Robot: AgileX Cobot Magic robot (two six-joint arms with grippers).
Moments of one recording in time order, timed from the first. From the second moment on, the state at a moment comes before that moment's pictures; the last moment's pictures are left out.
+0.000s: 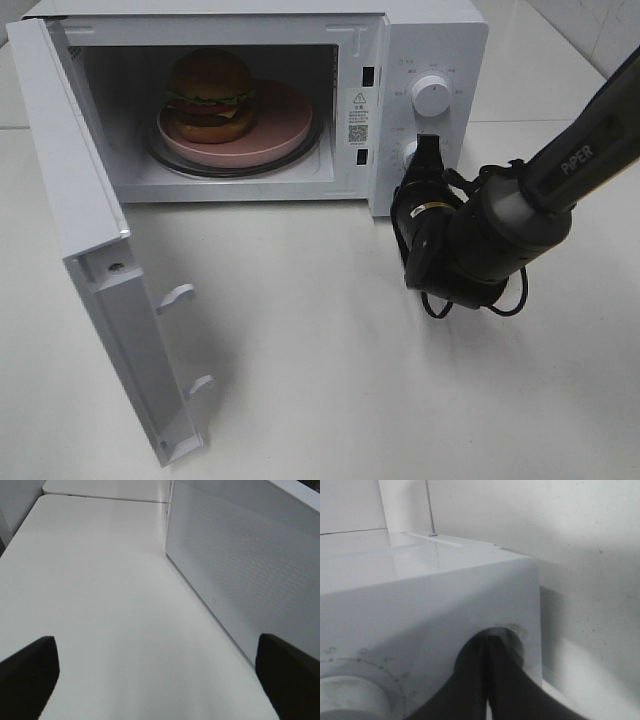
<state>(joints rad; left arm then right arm) 0.02 -0.01 -0.52 -0.08 1.08 0.00 0.56 2.20 -0.94 0.82 -0.94 1.25</state>
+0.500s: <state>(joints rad) 0.02 -0.01 -0.52 -0.08 1.08 0.00 0.55 2.09 -0.85 0.70 -0.85 1.25</state>
